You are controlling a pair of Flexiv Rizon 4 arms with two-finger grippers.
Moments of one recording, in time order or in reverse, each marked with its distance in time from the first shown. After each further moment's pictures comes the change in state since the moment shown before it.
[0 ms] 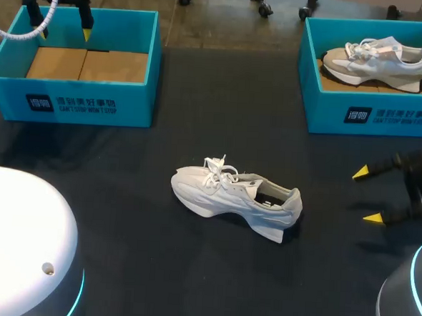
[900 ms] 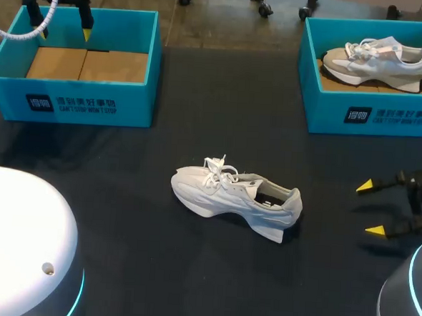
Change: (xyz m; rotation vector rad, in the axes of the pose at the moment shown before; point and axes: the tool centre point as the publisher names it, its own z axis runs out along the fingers) left arm 0.000 0.000 0.000 0.000 0.000 0.000; right arm 0.013 -0.034 0.011 -0.103 -0.009 0.069
